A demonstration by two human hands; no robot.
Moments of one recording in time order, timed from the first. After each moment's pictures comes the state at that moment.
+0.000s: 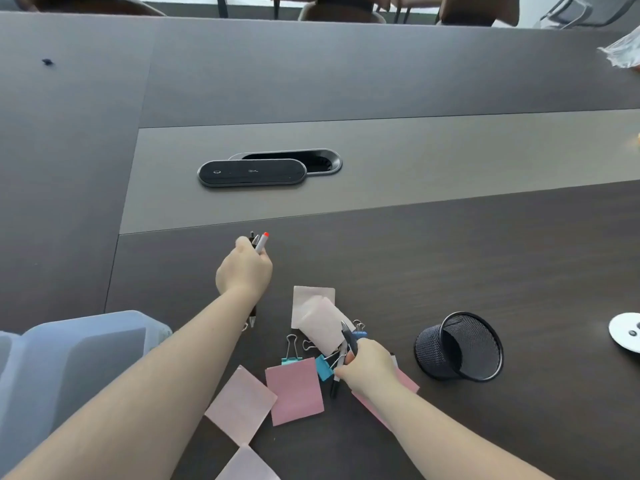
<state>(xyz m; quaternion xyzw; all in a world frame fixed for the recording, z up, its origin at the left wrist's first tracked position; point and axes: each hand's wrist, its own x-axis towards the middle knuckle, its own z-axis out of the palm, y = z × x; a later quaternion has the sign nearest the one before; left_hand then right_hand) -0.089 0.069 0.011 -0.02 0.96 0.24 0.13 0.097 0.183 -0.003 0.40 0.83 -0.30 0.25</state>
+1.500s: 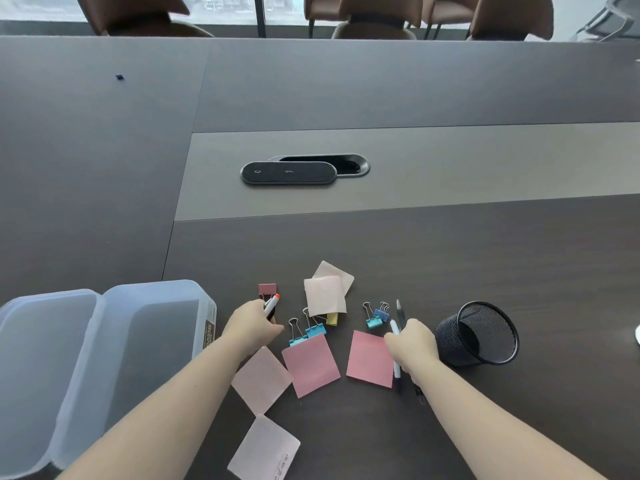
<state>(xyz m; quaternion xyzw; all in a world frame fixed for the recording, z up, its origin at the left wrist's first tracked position) -0.012 -0.019 -0.007 0.02 0.93 0.19 0.31 0.108 0.206 0.006 0.49 0.80 -0.32 0.17</state>
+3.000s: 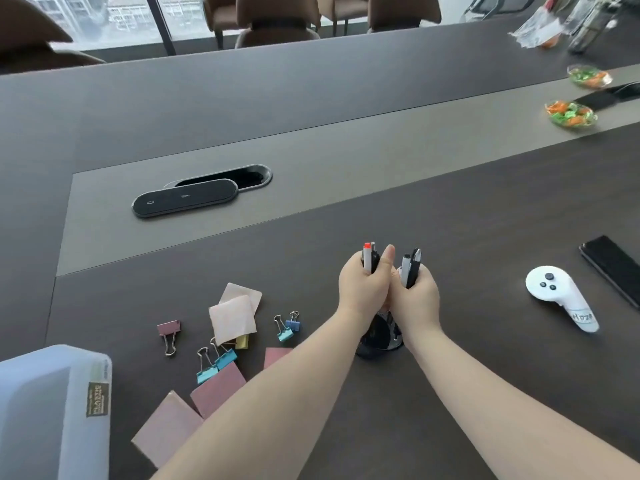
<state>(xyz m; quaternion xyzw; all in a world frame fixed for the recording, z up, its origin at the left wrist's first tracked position) 0.092 0.278 0.070 0.08 0.70 0.64 0.30 0.153 0.329 0.067 0.45 0.65 -0.57 -0.23</state>
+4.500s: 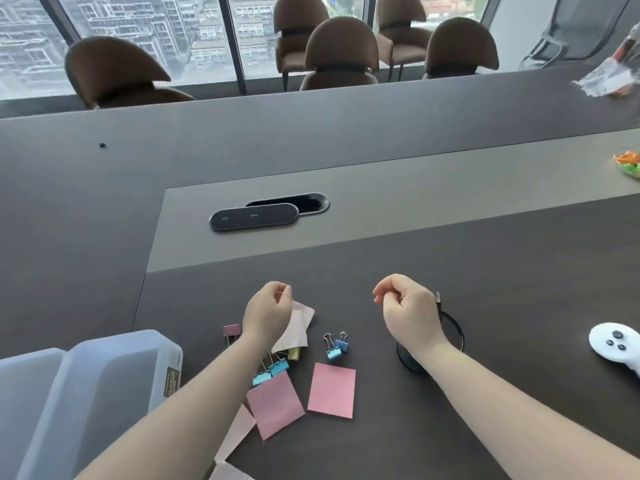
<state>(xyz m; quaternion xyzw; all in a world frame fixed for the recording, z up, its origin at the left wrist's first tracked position) -0.006 0.095 0.064 0.03 0.90 0.42 0.15 0.105 0.276 0.100 0.26 0.85 -0.44 -0.14</state>
